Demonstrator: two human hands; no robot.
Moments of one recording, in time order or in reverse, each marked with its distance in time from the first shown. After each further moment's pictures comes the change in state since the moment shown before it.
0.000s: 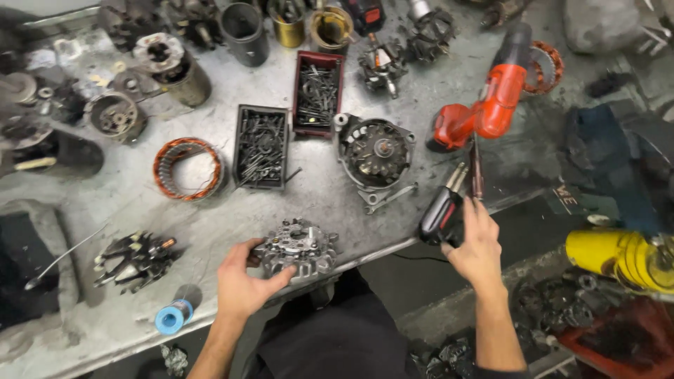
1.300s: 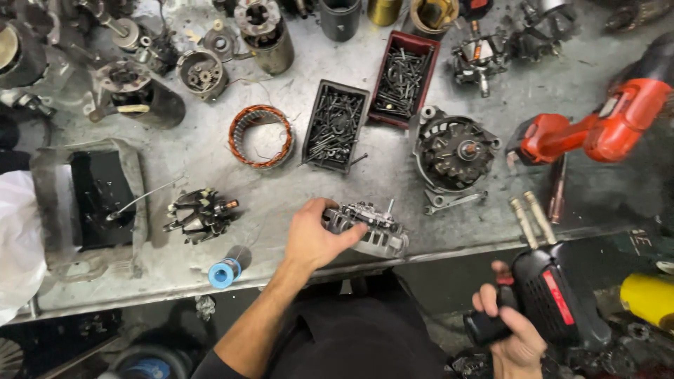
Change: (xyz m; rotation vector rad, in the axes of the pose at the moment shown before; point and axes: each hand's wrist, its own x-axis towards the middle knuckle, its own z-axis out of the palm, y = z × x) left_hand 0.039 0.043 -0.003 -0.040 -0.060 -0.085; right_hand -0.092 -0.028 0.013 1.909 -0.131 0.140
